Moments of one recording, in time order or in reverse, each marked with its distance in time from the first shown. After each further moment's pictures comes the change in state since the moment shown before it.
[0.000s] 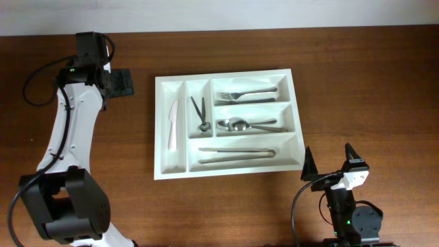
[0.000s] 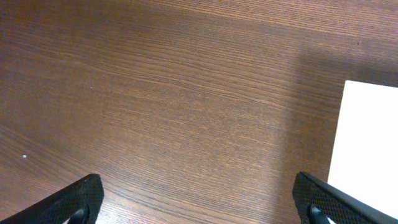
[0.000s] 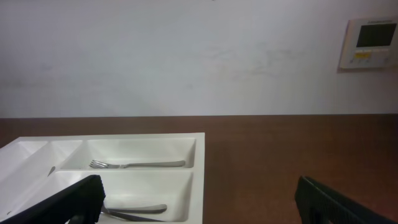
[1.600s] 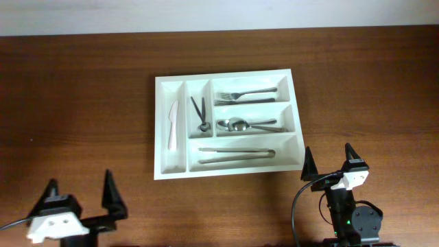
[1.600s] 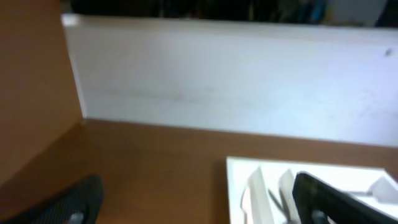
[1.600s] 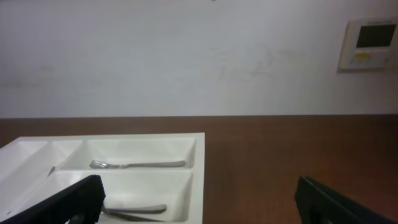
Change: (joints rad) left arm -0.111 -1.629 -0.688 0.051 0.051 0.003; right arm 0.000 -0.002 -0.001 -0.001 0.000 0.000
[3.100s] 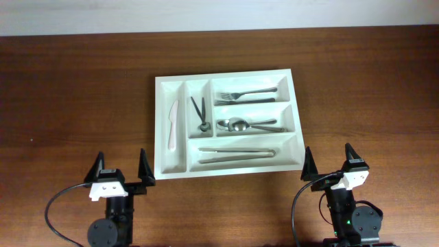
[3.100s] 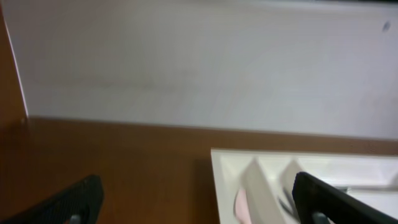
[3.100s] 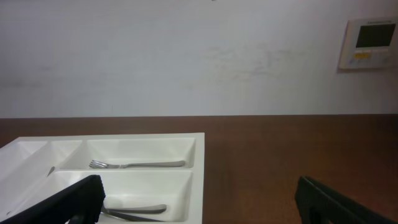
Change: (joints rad) left arm 0.002 -0.183 -0.889 0.845 0.097 -0.001; right arm -0.001 0.000 0.000 0.000 0.000 0.000
